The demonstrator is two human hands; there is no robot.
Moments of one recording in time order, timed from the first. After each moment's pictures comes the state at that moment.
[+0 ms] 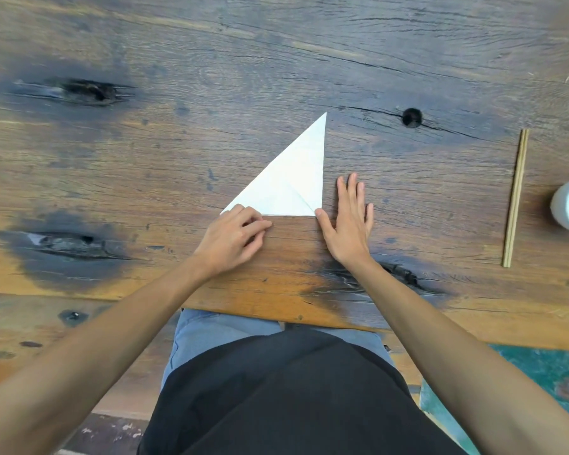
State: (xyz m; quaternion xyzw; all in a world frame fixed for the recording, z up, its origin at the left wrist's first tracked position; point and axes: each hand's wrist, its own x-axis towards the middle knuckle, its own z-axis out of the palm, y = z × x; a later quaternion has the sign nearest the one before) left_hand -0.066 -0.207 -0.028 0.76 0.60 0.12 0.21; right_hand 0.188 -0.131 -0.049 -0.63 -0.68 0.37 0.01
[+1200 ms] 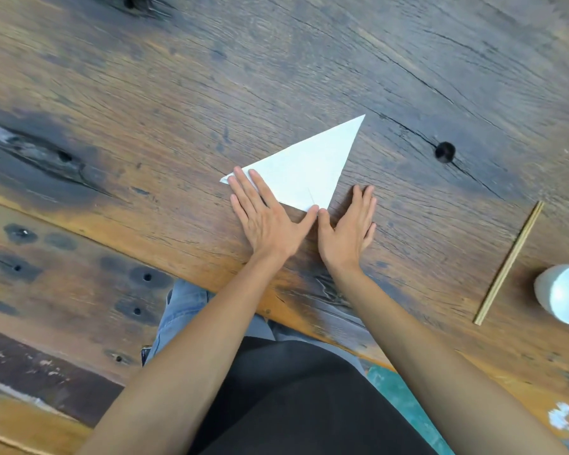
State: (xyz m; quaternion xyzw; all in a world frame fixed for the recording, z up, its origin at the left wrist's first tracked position) left_hand 0.066 -0.178 -0.050 0.29 0.92 0.07 0.24; right_hand 0.168 -0.126 -0.026 -0.67 -0.64 0.37 0.00
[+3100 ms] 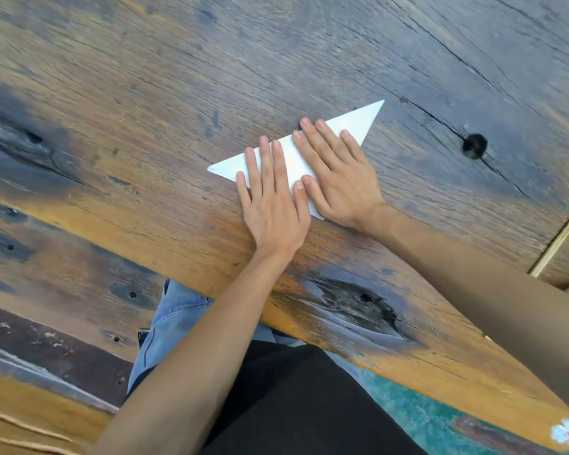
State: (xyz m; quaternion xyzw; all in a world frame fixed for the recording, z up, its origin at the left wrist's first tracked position) left_hand 0.069 -0.159 -0.068 0.34 0.93 0.05 0.13; right_hand 0.149 -0.024 -0.075 -0.18 -0.98 0.11 -0.04
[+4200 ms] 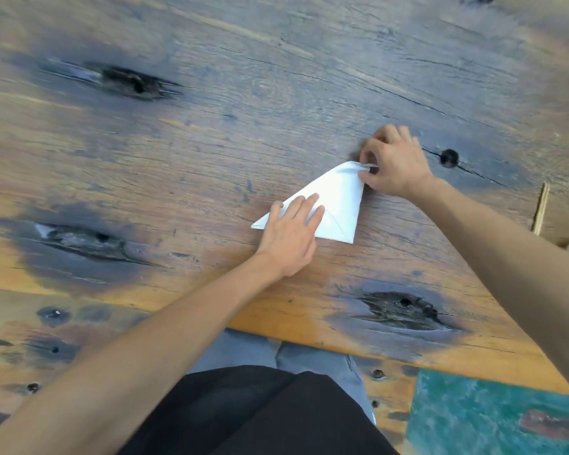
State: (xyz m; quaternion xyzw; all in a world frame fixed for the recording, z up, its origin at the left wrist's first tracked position) left_hand -0.036 -0.163 -0.012 0.72 0.65 -0.09 0.24; right_hand 0.129 0.046 -0.005 -0.45 -0.86 0.17 -0.16
